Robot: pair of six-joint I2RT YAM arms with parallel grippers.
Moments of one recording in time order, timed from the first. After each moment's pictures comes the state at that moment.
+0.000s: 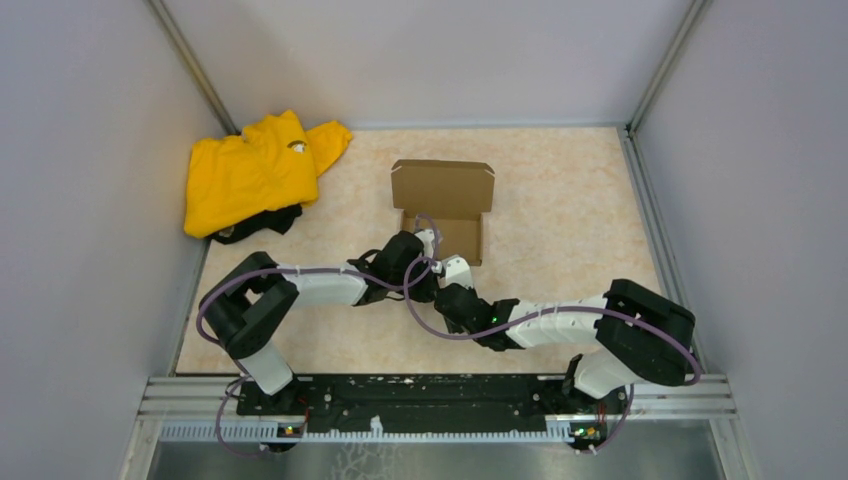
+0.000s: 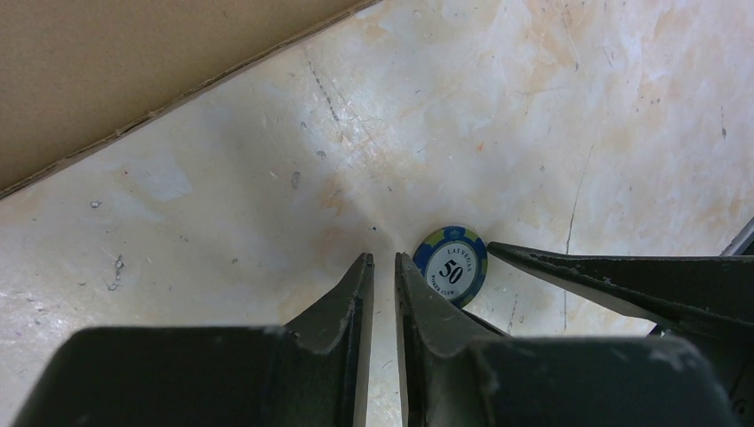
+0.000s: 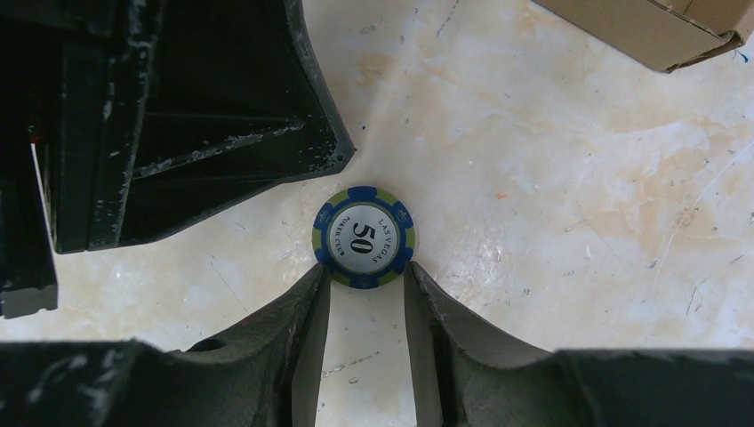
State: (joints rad) left arm -0.86 1.69 0.78 0.14 0.14 -0.48; right arm 1.13 1.43 0.55 0.00 0.47 0.51
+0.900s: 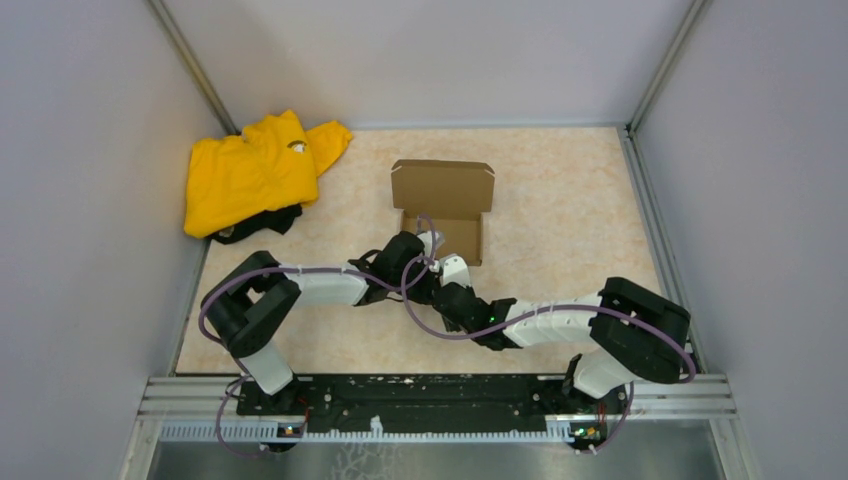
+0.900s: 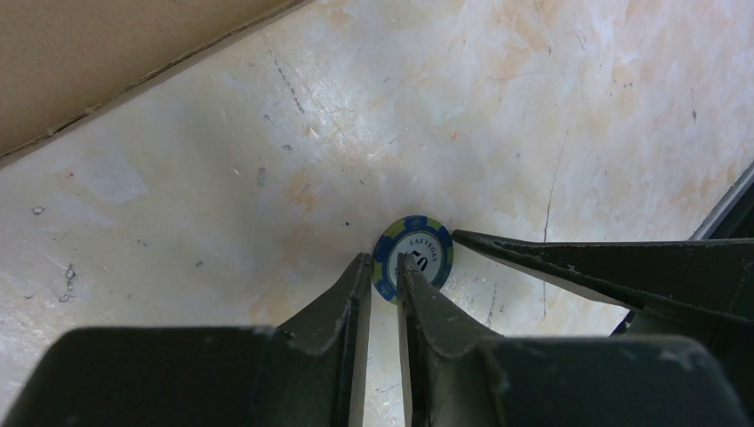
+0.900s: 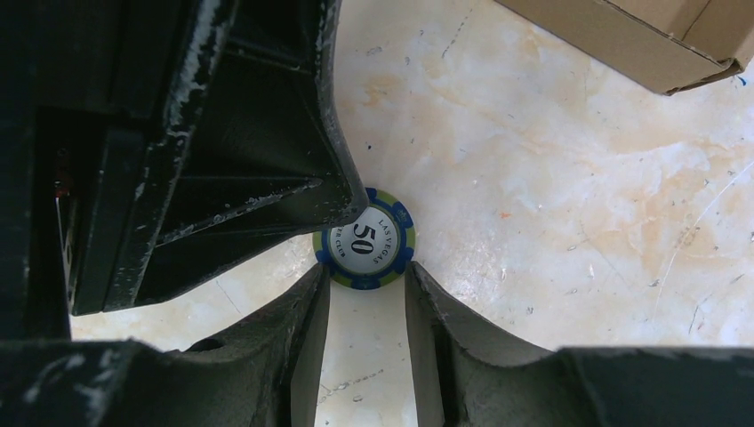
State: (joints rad) left arm -0.86 1.70 0.78 0.15 0.20 -0.49; right arm 1.13 1.45 0.56 0.04 0.48 0.49
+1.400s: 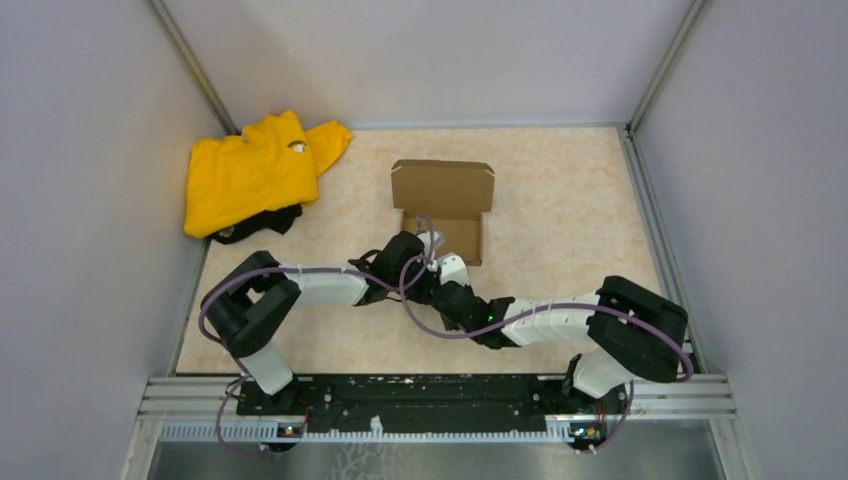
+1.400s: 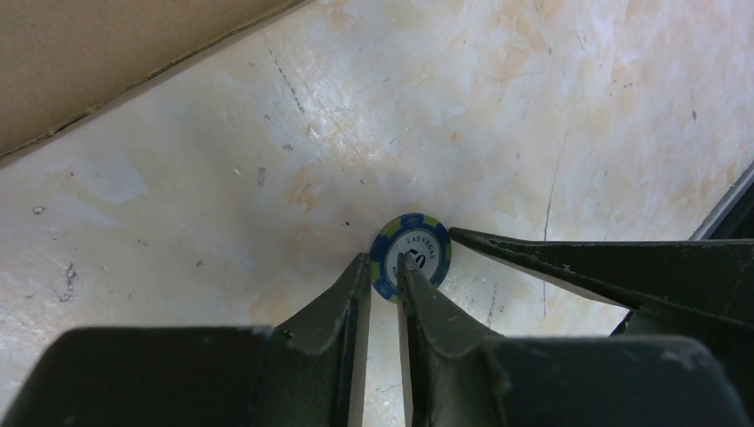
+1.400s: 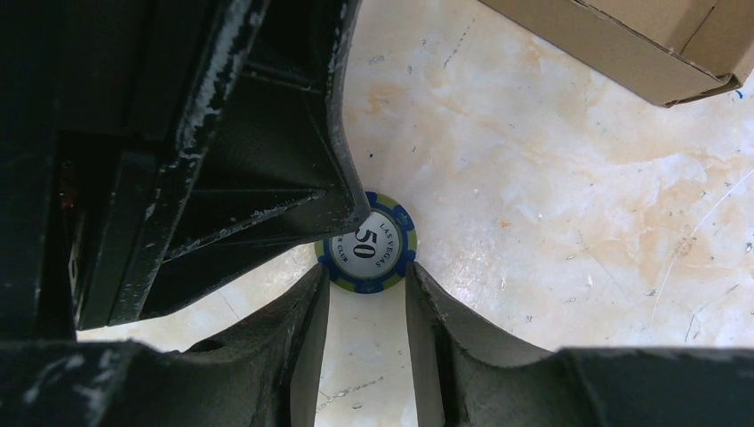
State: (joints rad) left arm -0.86 1.70 0.78 0.15 0.20 -0.49; right arm 1.12 1.47 0.57 0.04 0.48 0.47
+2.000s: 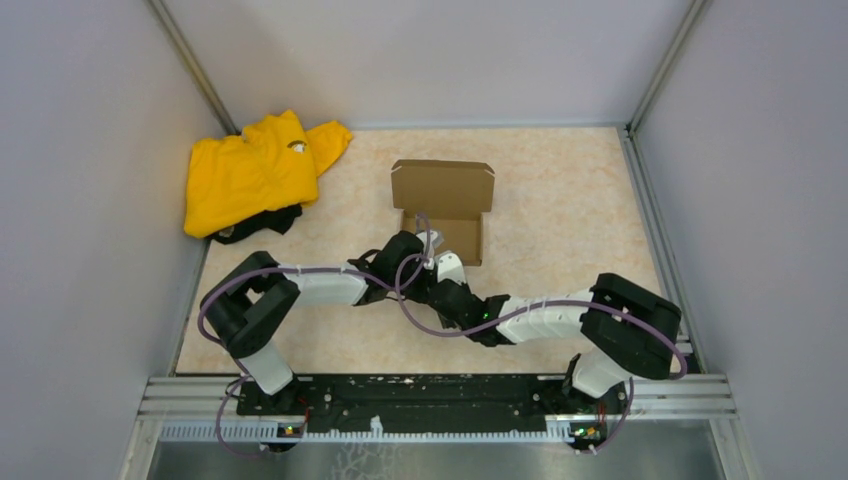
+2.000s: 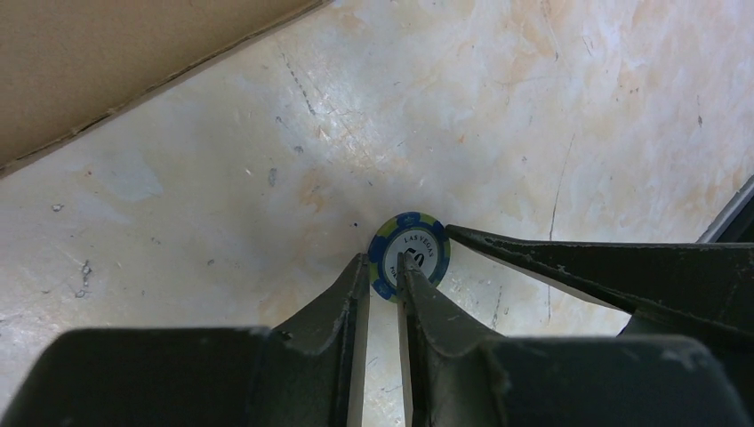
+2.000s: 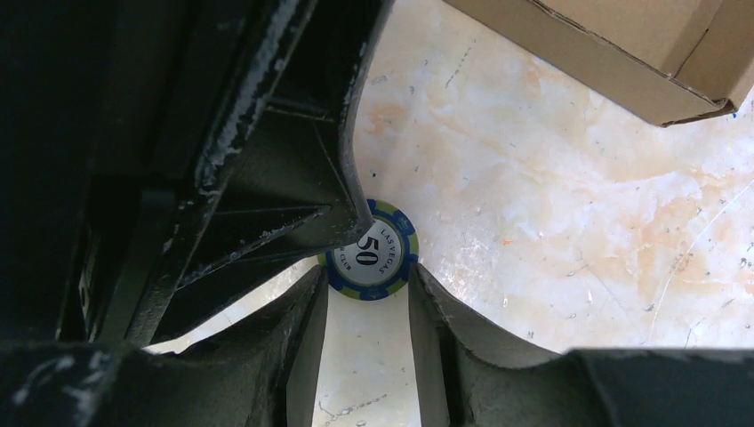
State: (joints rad) left arm -0.86 1.70 0.78 0.15 0.19 -0.49; right arm 1.12 1.50 0.60 0.04 0.49 0.46
